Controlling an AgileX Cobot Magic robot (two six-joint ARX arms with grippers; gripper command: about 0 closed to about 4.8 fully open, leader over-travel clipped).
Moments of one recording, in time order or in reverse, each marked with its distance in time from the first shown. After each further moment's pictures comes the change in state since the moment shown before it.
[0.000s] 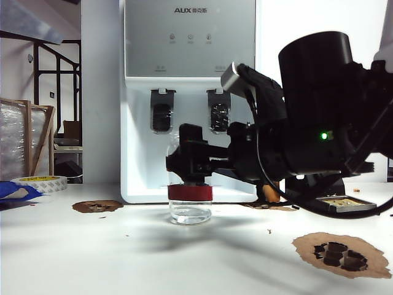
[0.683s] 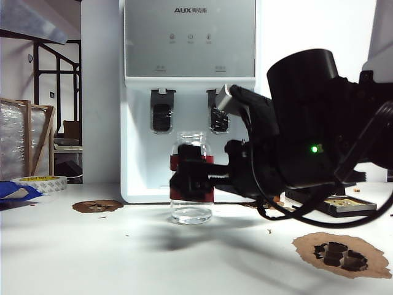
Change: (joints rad) left arm -0.030 0.000 0.000 -0.010 -0.001 0.000; right arm 0.000 0.042 0.030 -0.068 0.053 0.021
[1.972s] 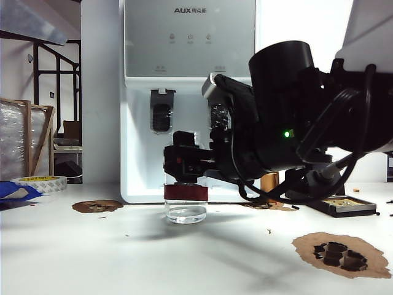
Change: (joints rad) left arm 0.000 0.000 0.000 -0.008 0.001 0.000; right arm 0.000 0.000 0.108 -0.084 0.002 -0.010
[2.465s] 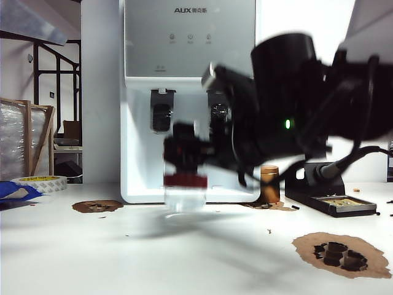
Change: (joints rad) left arm 0.000 0.000 0.000 0.000 0.000 0.000; right arm 0.000 -0.050 -0.002 0.004 0.015 -0.043
